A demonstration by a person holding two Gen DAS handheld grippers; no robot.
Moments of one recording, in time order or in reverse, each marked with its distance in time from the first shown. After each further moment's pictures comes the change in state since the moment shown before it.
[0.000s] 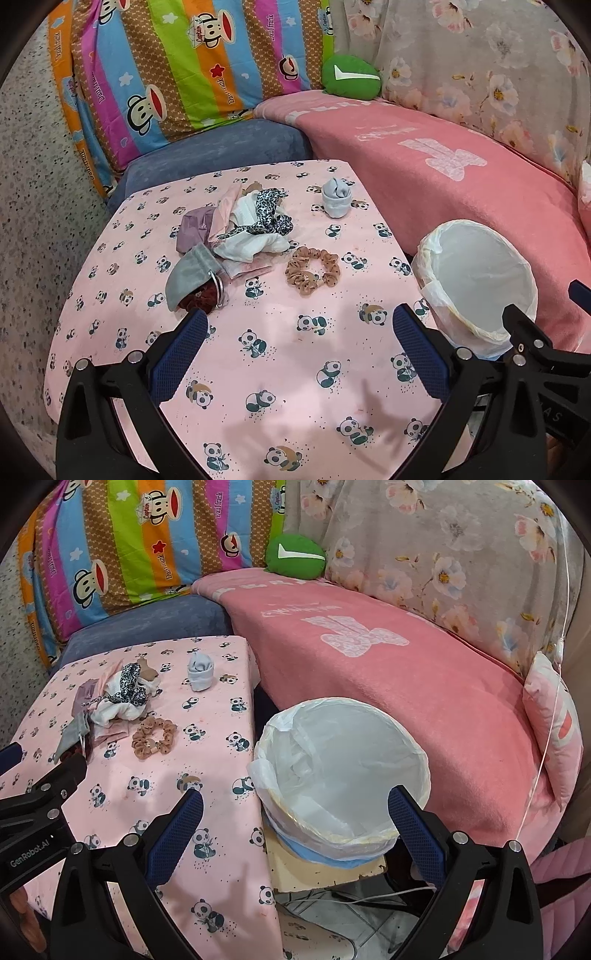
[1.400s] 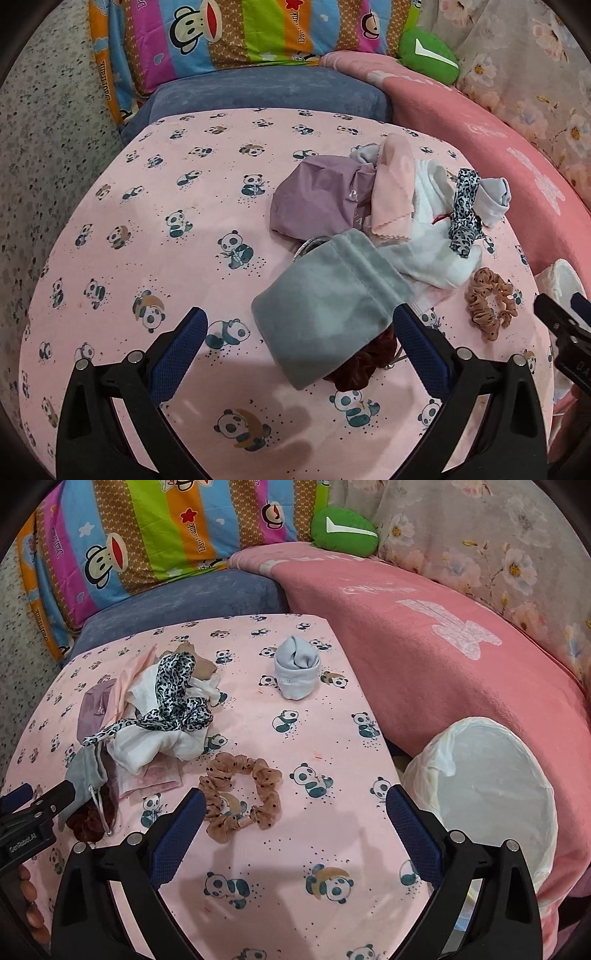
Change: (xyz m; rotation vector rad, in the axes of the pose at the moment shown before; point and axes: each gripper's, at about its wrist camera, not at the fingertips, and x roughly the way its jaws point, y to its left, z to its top) left arm 0.141 0.173 0.005 -0.204 0.154 -0.020; right arm 0.128 0.153 0.051 -0.016 0.091 0.109
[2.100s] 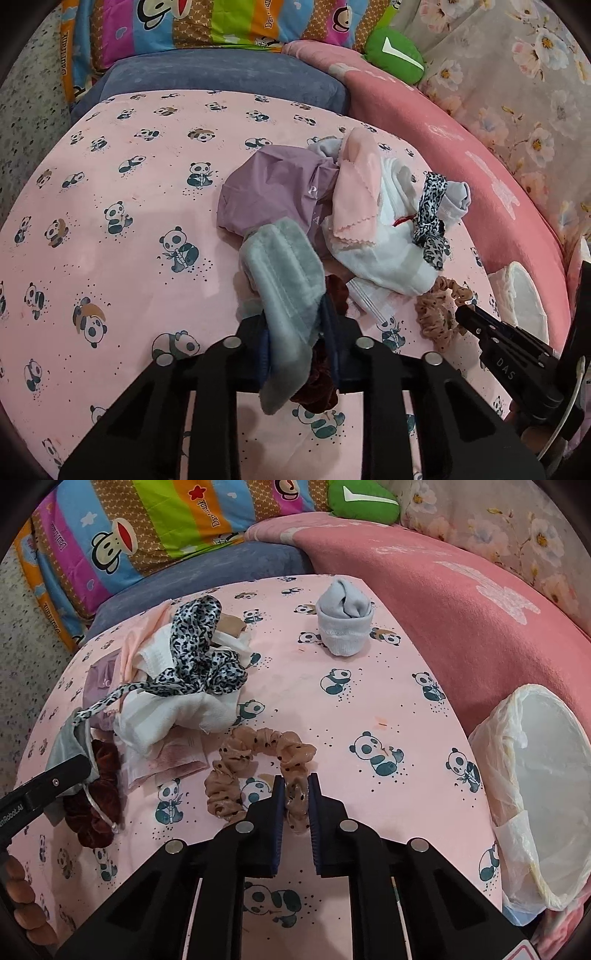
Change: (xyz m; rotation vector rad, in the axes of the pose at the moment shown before) left arm 0.006 0.006 0.009 -0.019 0.048 -0.229; right arm 0.036 0.024 -0.014 0.026 0.088 0.118
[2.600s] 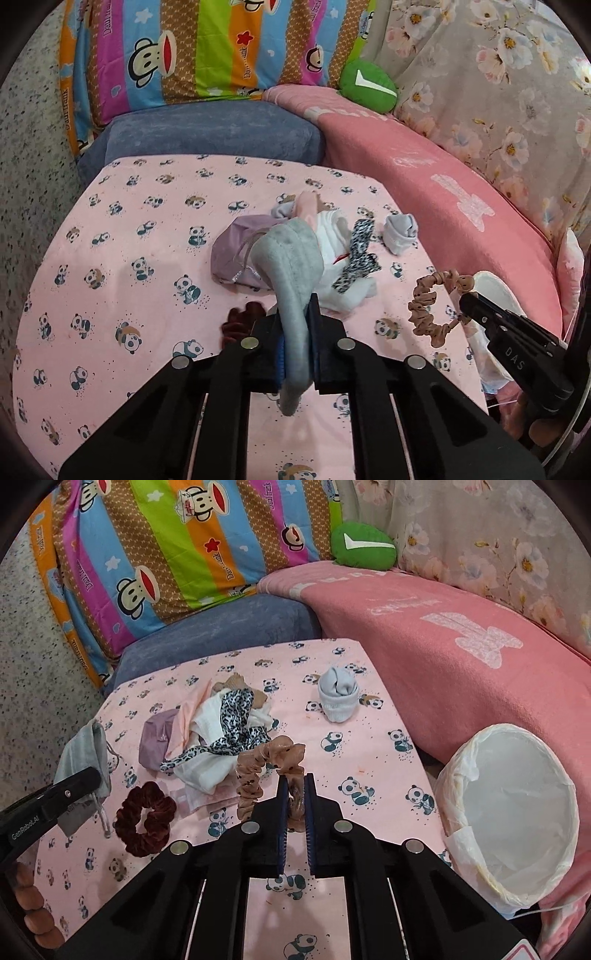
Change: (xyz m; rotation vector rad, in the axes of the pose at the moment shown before) left arm -0.074 -0.050 0.008 0.100 -0.143 0.014; right arm -0.097 -0.012 0.012 0.021 -0.175 0.056
